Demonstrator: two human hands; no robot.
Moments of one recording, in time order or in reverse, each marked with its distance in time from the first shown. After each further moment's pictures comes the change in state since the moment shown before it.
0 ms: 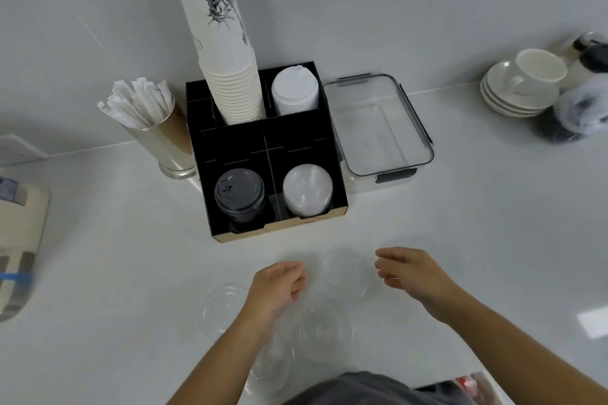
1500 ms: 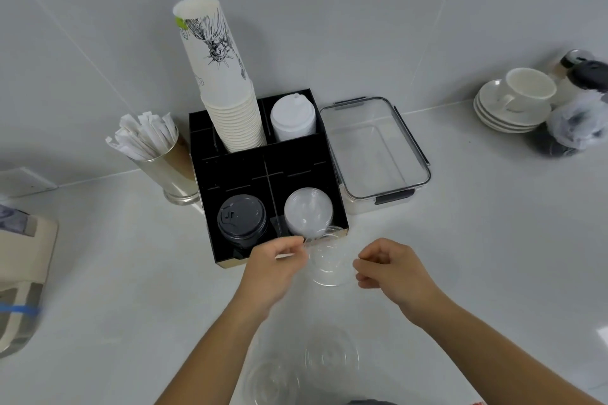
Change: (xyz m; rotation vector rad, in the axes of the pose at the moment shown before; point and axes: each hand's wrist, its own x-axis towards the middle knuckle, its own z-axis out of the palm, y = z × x) left_hand -0.003 0.072 -0.002 0.223 -0.028 0.328; right_hand -0.001 -0.041 0.021 0.231 0.029 -0.203
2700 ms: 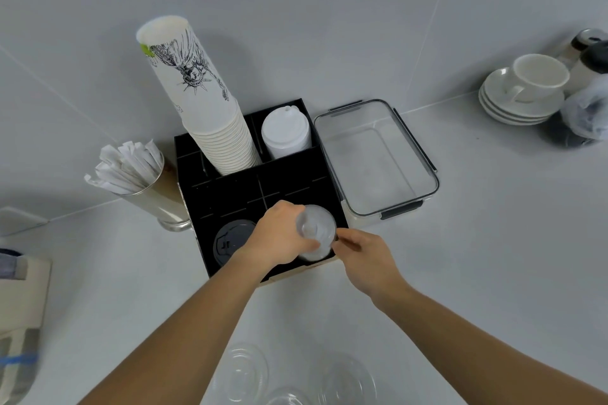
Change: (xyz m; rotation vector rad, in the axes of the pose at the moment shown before) left_hand 0.099 0.061 -0.002 0.867 -0.184 0.313; right_hand 0.061 -0.021 0.045 -0.078 0.050 -0.131
